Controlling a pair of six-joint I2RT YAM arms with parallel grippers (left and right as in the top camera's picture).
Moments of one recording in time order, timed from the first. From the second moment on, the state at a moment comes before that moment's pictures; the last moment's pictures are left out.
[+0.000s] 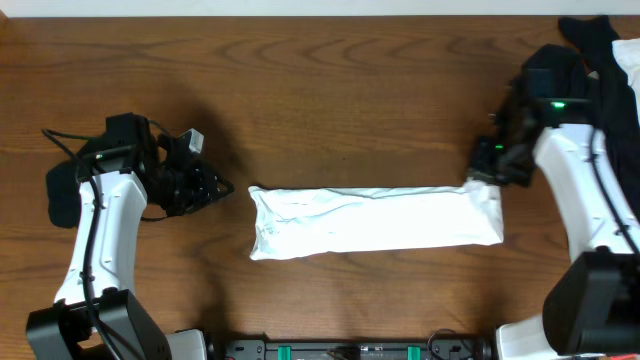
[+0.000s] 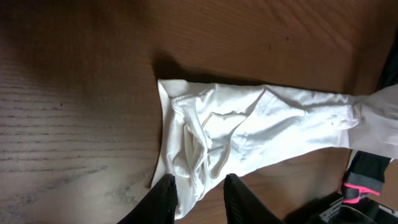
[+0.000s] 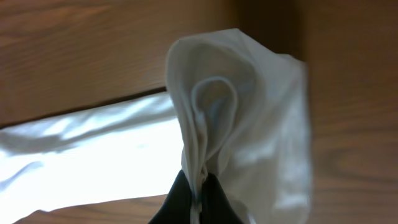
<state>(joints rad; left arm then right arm) 0.22 1.49 1.05 -1.00 0.62 -0.04 0.02 1.67 1.33 -1.14 -0.12 0.32</state>
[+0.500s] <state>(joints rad) 0.22 1.49 1.05 -1.02 0.62 -0.04 0.33 1.74 1.33 -1.04 -0.13 0.48</state>
